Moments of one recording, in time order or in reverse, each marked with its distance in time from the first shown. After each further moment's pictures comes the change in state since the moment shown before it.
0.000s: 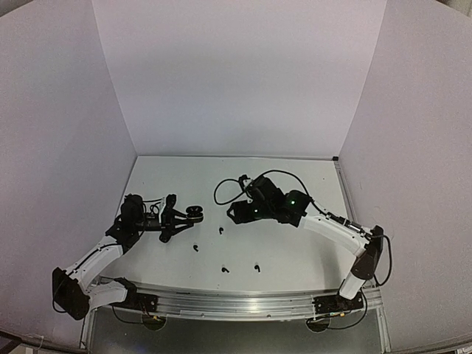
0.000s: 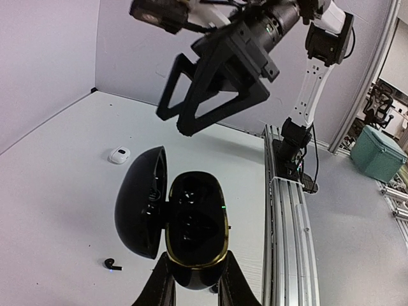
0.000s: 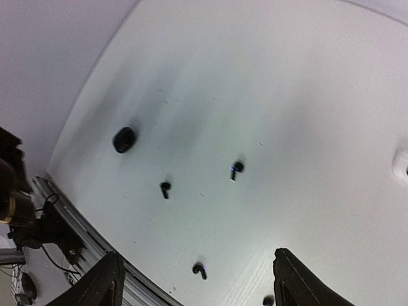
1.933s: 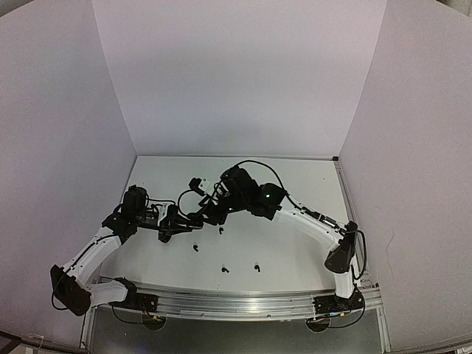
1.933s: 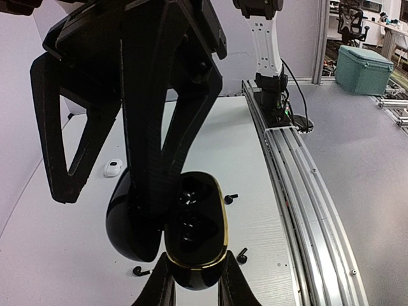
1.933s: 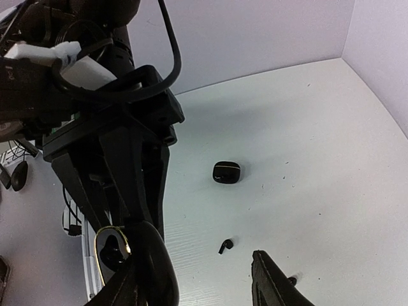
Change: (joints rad) left arm 0.001 0.054 0.196 -0.426 0.104 0.597; right arm 0.058 0.281 0.400 0.055 -0.355 -0.600
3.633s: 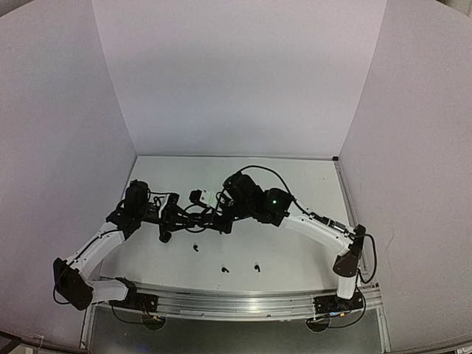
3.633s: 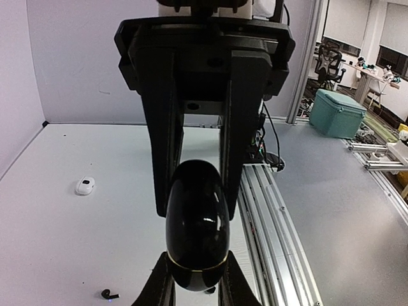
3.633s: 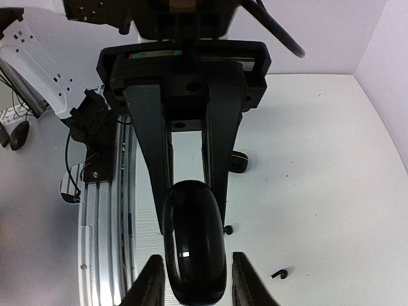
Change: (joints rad) left arm 0.002 0.073 0.031 0.159 0.139 -0.274; right arm 0.056 -0.095 -0.077 -0.054 0.014 -0.142
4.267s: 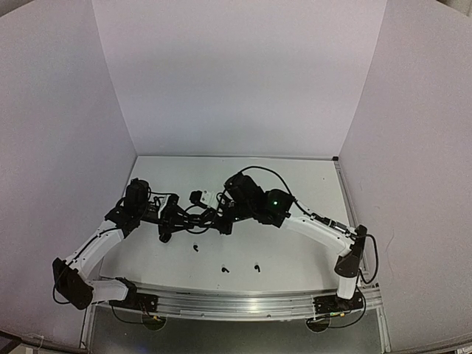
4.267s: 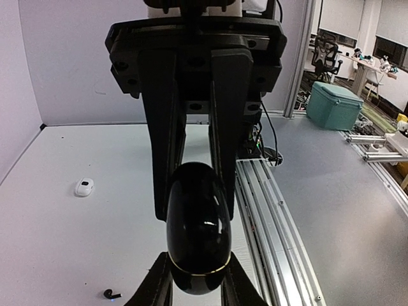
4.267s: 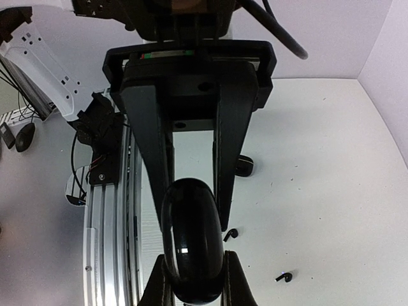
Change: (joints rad) left arm -0.002 0.004 0.041 -0.100 0.004 0.090; right arm -0.001 -0.014 -0.024 0.023 -0.013 -0.004
